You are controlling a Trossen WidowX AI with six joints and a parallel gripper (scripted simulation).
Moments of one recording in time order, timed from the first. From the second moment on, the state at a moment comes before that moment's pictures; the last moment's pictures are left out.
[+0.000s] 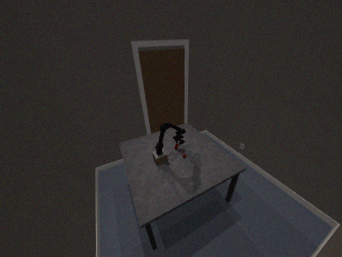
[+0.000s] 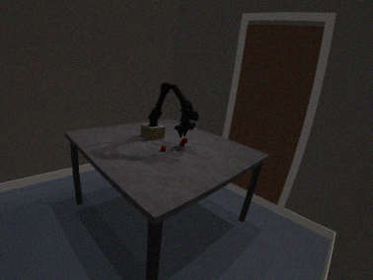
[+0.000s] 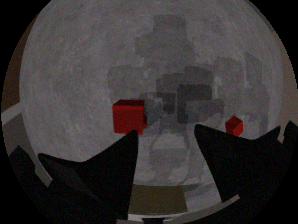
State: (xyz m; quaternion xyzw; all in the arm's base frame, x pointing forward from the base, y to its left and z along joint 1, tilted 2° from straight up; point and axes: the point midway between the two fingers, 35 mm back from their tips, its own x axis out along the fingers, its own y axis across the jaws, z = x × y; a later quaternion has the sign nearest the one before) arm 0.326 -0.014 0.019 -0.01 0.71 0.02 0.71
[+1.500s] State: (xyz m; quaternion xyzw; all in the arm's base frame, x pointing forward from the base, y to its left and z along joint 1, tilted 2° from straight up) arm 0.279 -0.191 -0.015 -0.19 0.68 0.18 0.68
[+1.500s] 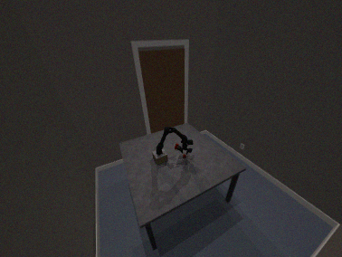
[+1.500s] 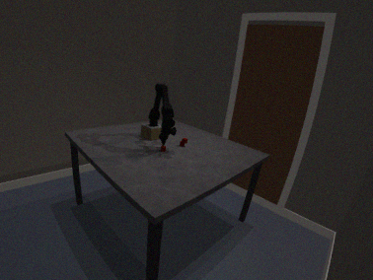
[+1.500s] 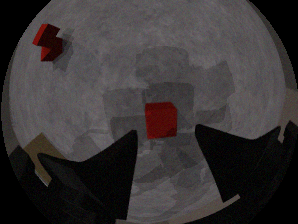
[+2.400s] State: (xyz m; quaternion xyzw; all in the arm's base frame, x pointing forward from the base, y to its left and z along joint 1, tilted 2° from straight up) arm 0.278 -0.191 -0.050 -0.19 0.68 0.18 0.68
